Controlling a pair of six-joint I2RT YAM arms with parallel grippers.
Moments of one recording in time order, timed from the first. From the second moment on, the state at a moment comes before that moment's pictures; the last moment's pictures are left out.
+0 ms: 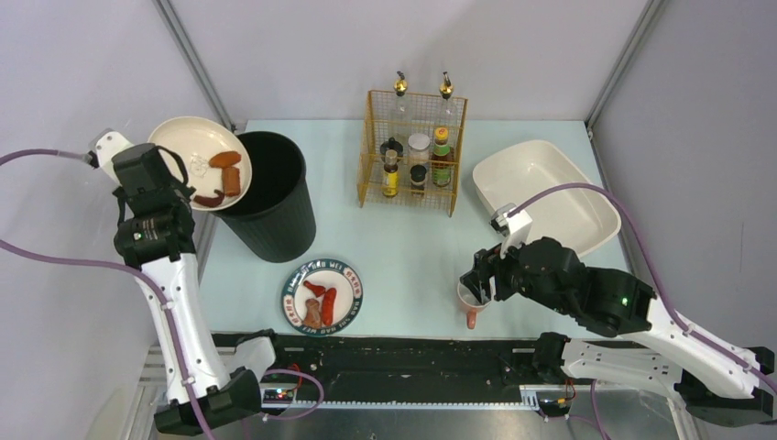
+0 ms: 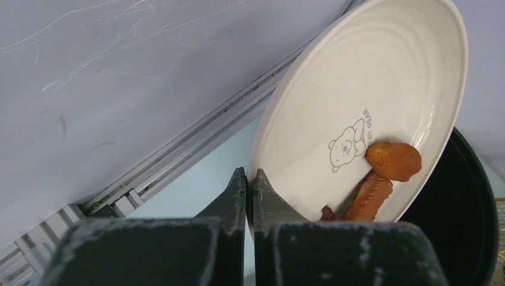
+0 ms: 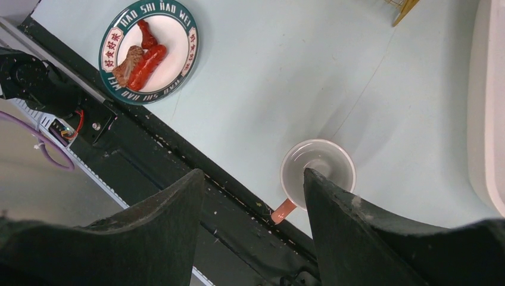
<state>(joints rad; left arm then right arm) 0.36 1.02 1.48 -0.91 -0.37 -0.38 1.12 0.72 1.06 -0.89 0.31 0.44</state>
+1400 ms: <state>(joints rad) -0.45 1.24 1.43 -0.38 -1.44 0.38 1.12 0.64 1.00 -0.88 0.28 0.47</state>
